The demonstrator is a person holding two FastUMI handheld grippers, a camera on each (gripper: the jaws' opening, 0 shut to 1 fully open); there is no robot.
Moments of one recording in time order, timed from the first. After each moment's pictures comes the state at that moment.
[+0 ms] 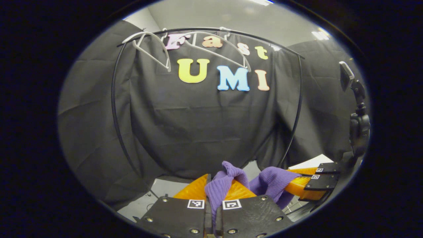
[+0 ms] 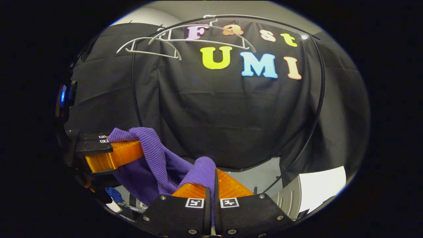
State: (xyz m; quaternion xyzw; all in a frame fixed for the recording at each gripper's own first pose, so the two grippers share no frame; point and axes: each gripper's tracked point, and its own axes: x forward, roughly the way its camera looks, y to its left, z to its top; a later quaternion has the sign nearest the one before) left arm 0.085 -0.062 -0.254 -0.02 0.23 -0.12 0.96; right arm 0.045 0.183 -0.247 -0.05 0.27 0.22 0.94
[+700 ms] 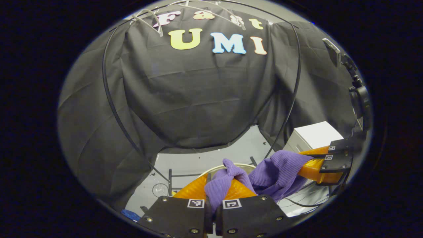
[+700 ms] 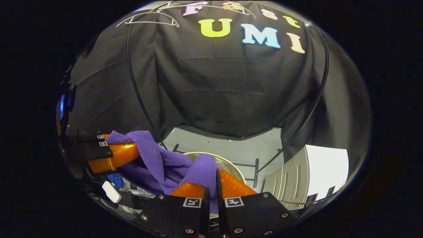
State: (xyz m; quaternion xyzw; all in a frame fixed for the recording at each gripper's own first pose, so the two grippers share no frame) left arm 0.031 -0.058 -0.375 0.03 0.37 -0.14 0.92; right arm 0.004 0.168 -0.346 -0.08 0.40 0.21 0.89
